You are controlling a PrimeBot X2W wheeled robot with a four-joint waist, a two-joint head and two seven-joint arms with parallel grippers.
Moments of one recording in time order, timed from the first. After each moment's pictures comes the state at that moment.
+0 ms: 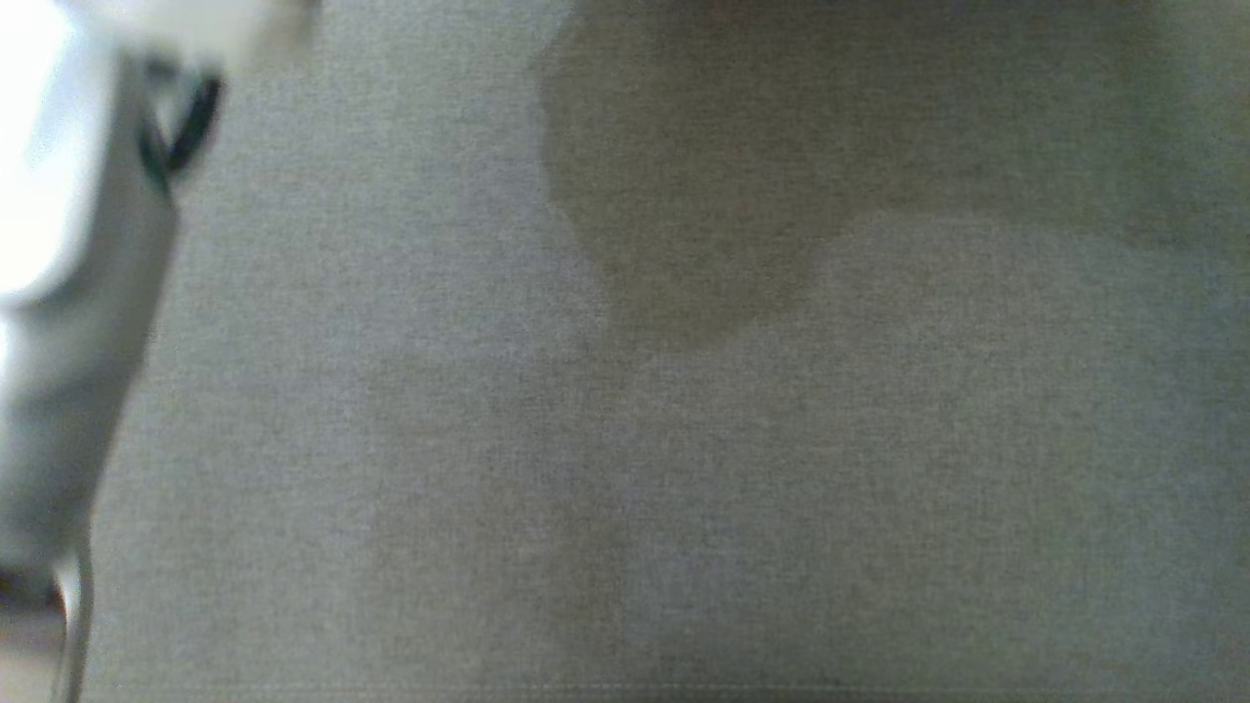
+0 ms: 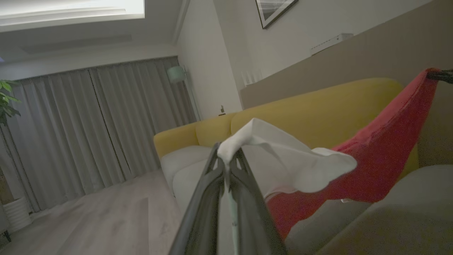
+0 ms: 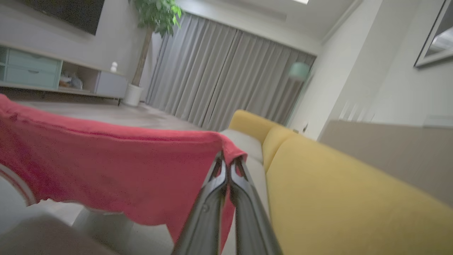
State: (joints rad) left arm -1.14 0.37 -0.52 0.41 -0.38 -0.13 -0.26; right arm -1.01 -0.73 0.35 0.41 0.38 0.13 -0.26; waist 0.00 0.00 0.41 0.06
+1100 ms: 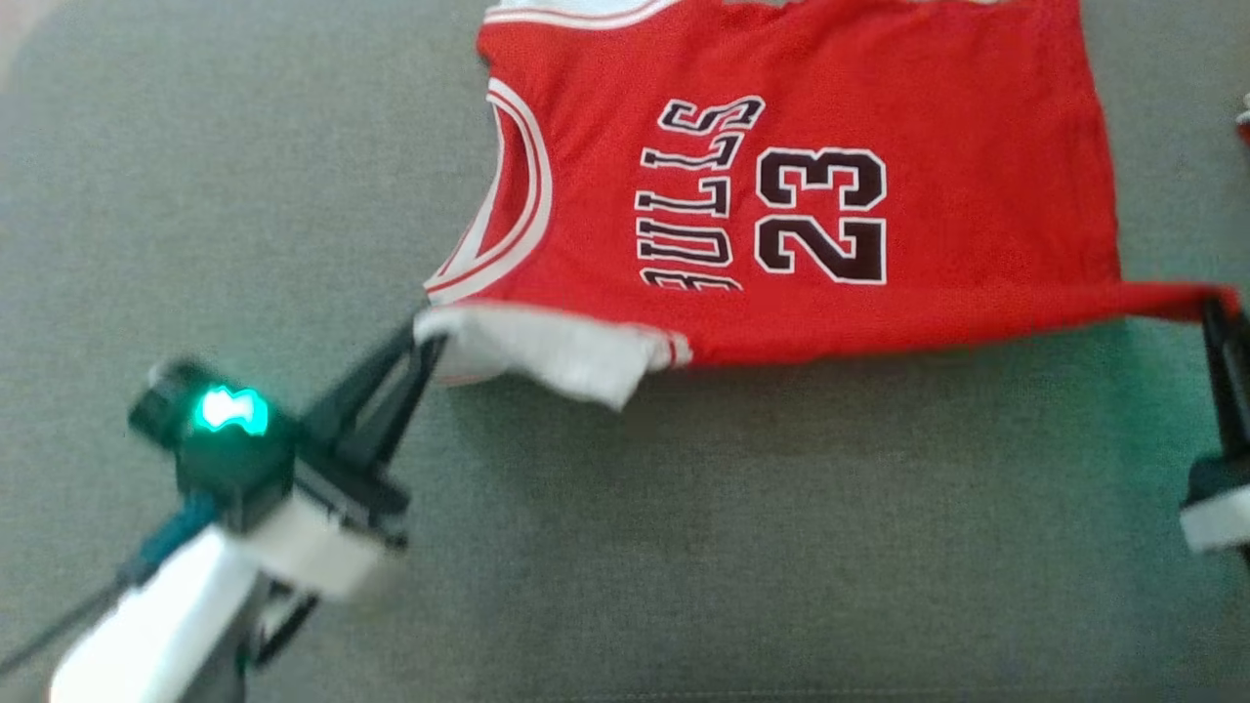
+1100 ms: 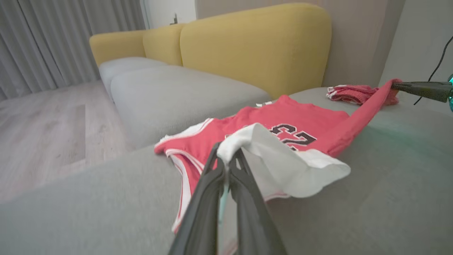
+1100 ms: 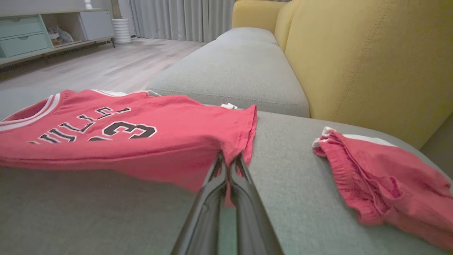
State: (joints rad) left arm -0.34 0.58 -0.64 -0.05 -0.46 -0.05 -0.19; right arm -0.07 -0.54 0.09 0.19 0.42 0.13 -0.26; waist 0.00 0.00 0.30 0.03
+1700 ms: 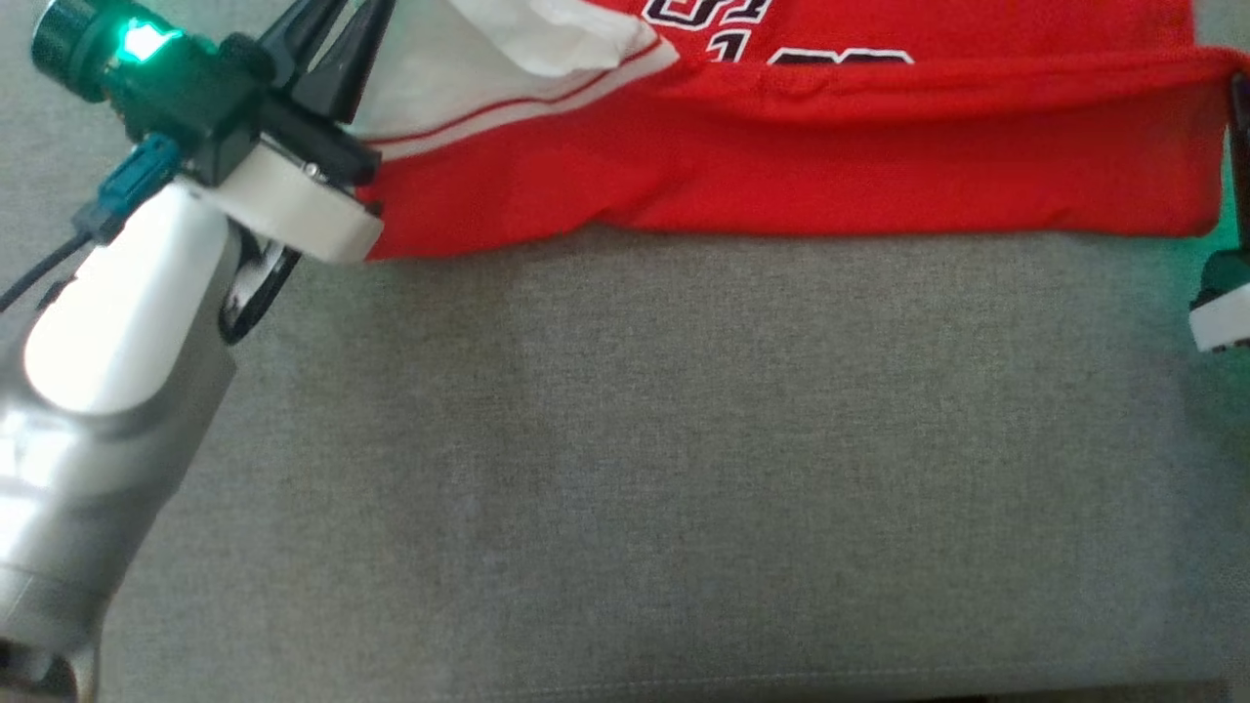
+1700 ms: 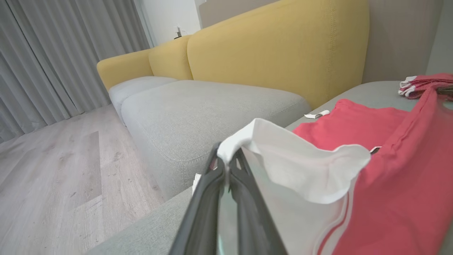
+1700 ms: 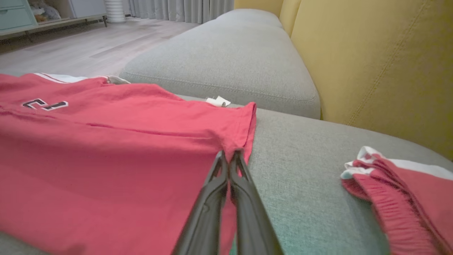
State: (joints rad) left arm -0.95 0.43 -0.68 0.40 -0.39 -0.12 -0.23; right arm -0.51 -0.58 0.25 0.42 0.44 0.13 -0.26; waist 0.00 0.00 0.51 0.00
